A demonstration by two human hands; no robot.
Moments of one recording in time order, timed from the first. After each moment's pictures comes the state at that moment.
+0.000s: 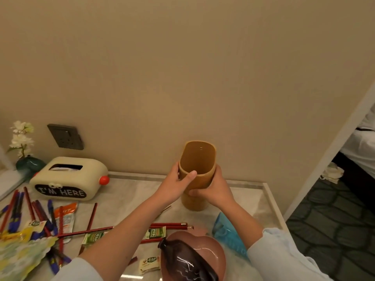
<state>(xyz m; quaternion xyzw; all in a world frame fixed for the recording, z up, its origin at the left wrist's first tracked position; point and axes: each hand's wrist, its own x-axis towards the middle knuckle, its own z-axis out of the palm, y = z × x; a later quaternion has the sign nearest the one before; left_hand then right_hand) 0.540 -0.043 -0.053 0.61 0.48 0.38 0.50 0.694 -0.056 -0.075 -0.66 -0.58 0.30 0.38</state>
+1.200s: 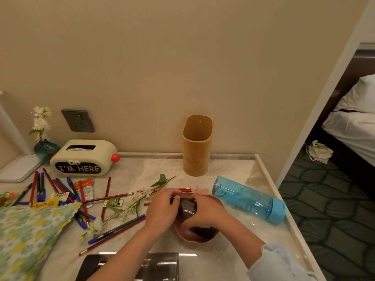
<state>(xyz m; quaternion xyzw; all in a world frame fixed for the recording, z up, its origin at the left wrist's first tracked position) 0.489 -0.174 -0.125 0.70 0.60 0.29 0.24 0.643 -0.193 -0.104 -0.67 -0.70 0.25 0.04</state>
